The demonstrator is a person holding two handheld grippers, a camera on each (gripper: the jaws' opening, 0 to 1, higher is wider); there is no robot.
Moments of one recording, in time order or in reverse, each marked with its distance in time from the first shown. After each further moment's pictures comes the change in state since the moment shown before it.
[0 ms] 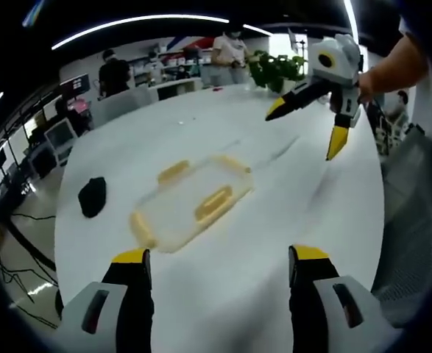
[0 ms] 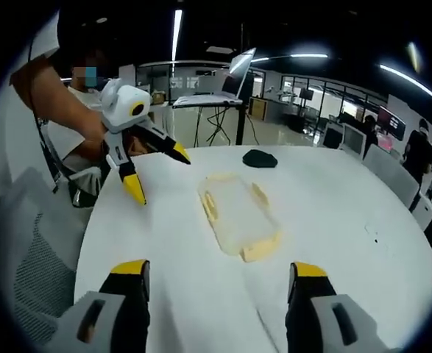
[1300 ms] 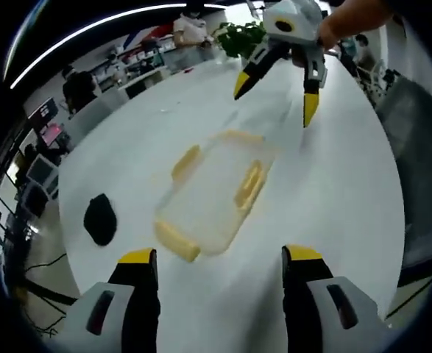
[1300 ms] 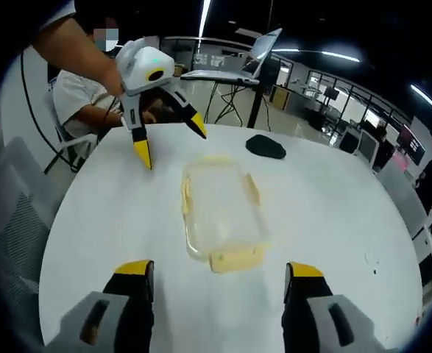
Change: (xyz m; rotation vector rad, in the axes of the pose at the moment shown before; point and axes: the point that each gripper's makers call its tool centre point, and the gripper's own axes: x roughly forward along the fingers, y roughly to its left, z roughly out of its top) left arm 0.021 0.052 -0.005 0.251 0.132 -0.063; right arm 0.042 -0.041 -0.006 -0.160 0.138 0.047
